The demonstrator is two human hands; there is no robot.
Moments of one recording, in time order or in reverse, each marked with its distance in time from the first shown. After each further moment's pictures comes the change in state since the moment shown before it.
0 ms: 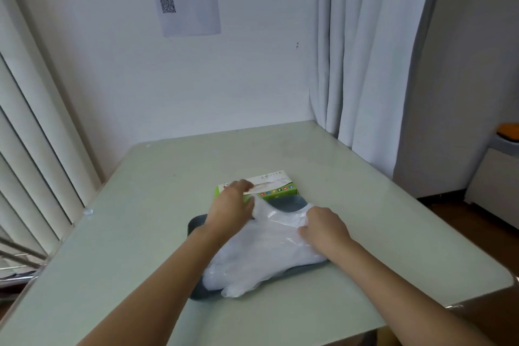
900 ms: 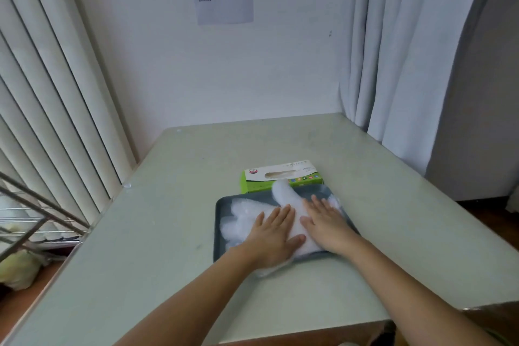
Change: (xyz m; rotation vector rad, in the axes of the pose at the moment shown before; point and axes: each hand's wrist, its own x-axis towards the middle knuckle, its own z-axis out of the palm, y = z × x) left_hand -0.065 0.003 0.037 0.302 -0.552 0.088; right_hand 0.007 -0.014 0.035 -0.053 -0.202 -0.268
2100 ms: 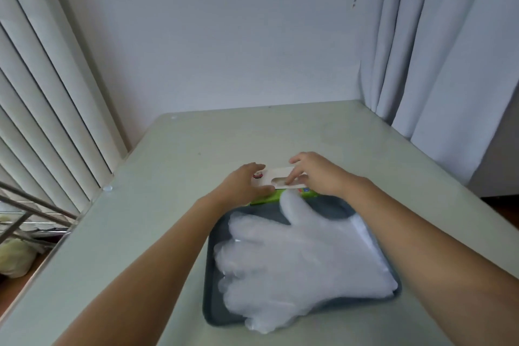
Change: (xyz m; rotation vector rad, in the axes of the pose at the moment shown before) left_hand 0.084 -0.097 -0.077 -0.383 0.253 -0.175; right_hand 0.133 -0.008 -0.065 0.024 0.087 -0.389
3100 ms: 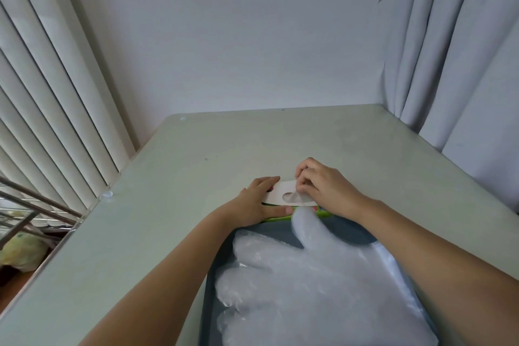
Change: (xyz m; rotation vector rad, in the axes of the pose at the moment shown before) left_hand 0.030 -0.031 0.024 -0.169 -0.133 0.030; right_hand 0.025 0.010 0.021 0.128 0.184 -0.129
